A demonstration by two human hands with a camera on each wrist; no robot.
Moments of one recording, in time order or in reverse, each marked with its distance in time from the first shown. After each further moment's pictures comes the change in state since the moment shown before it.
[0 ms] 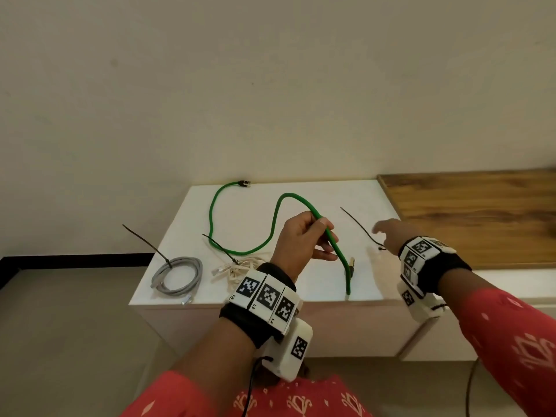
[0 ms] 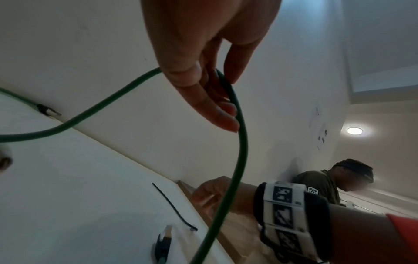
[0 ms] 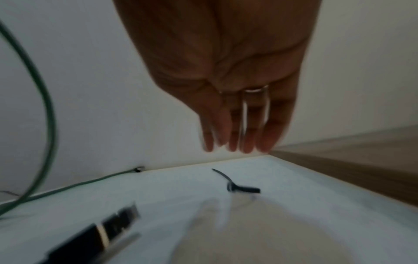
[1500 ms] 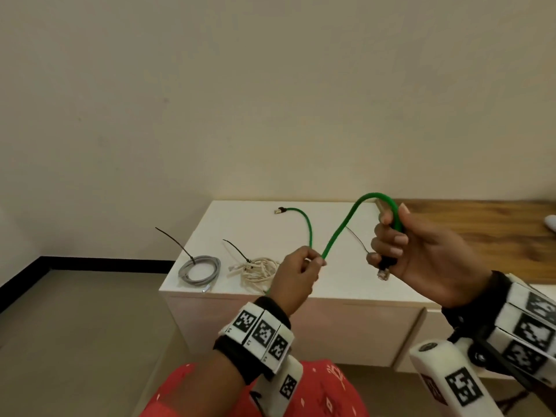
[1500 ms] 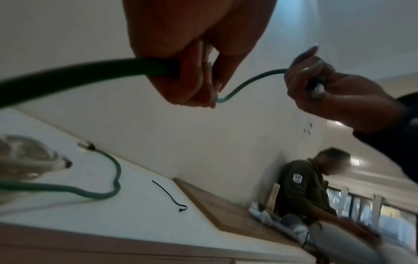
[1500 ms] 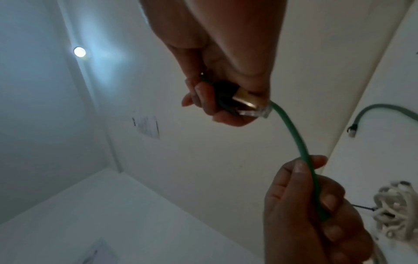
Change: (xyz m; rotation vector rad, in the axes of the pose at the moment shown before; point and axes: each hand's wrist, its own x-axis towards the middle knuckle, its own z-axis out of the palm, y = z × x) left_hand -0.085 0.003 0.013 0.321 0.060 0.075; right_hand -0.210 -0.045 -0.078 1.855 -0.277 -0.527
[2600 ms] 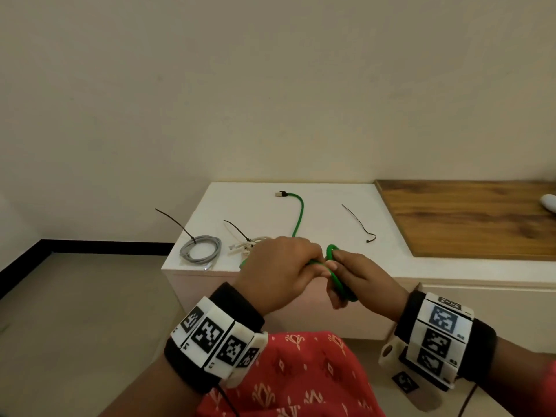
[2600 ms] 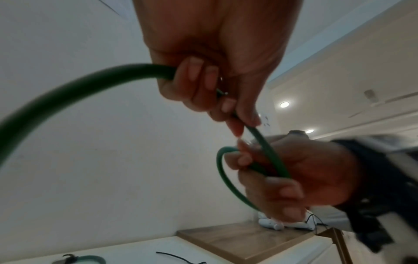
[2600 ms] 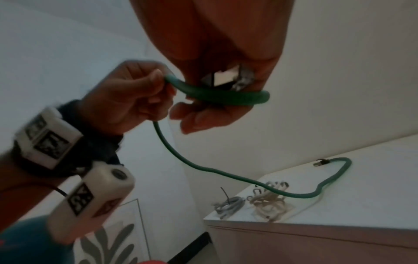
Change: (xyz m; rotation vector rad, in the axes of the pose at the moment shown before) left_hand -0.049 0.042 -0.035 0.844 -0.103 0.540; right_hand -0.004 0.086 0.005 -1.001 -0.085 0.030
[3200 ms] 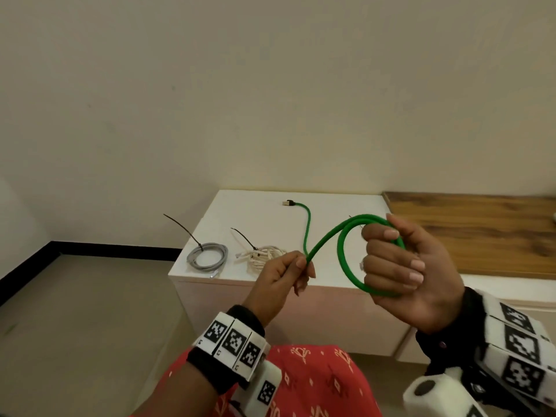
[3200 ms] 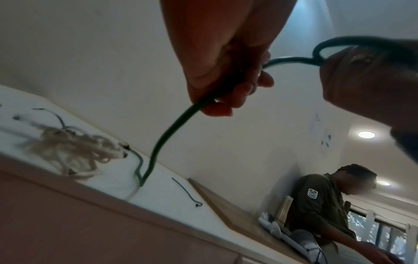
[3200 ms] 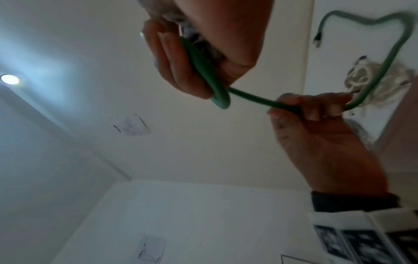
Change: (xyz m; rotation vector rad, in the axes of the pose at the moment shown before) left_hand -0.010 -0.036 0.048 -0.977 0.180 -0.278; right_hand -0.005 -0.049 -0.031 1.529 -0.495 -0.065
